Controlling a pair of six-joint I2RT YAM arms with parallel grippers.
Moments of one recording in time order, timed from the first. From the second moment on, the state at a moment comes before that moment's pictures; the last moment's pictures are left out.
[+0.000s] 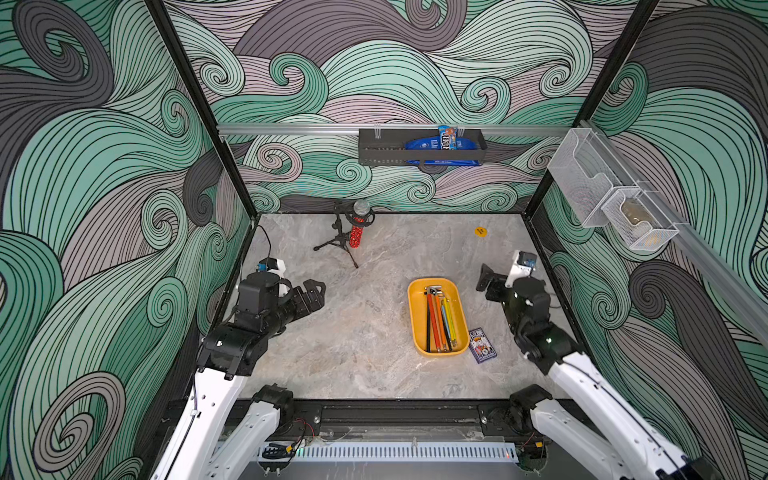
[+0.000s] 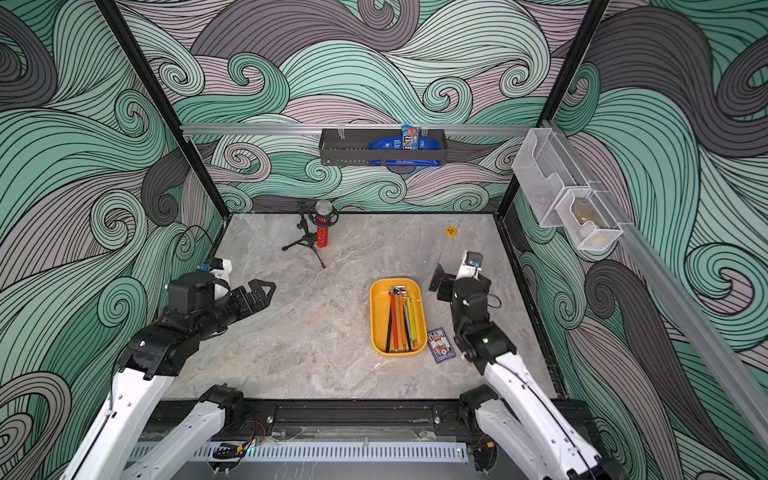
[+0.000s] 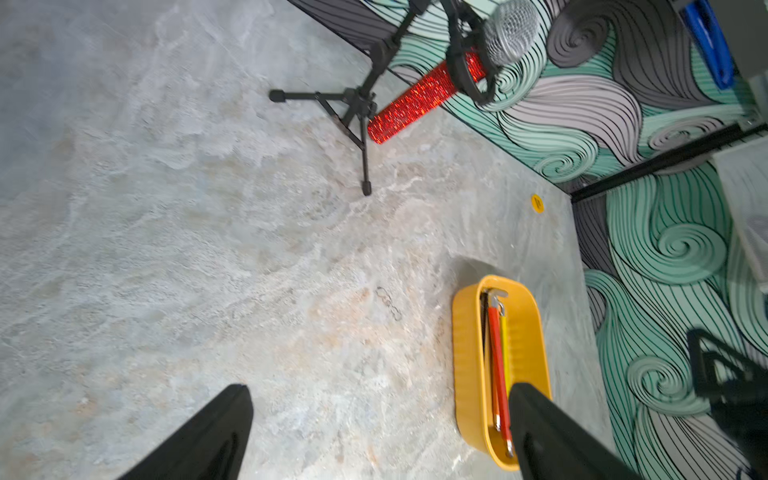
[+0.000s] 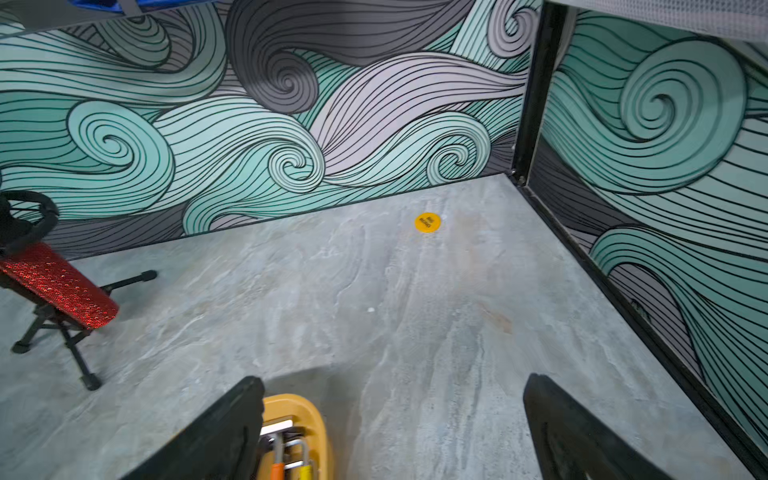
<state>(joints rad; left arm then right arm) -0.23 0.72 0.93 -0.82 0.04 -0.62 0.34 0.66 0.34 0.15 0.47 0.18</state>
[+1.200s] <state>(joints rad) -0.23 0.83 0.15 0.42 -0.37 -0.09 0.07 1.60 0.01 1.49 0.29 -0.07</state>
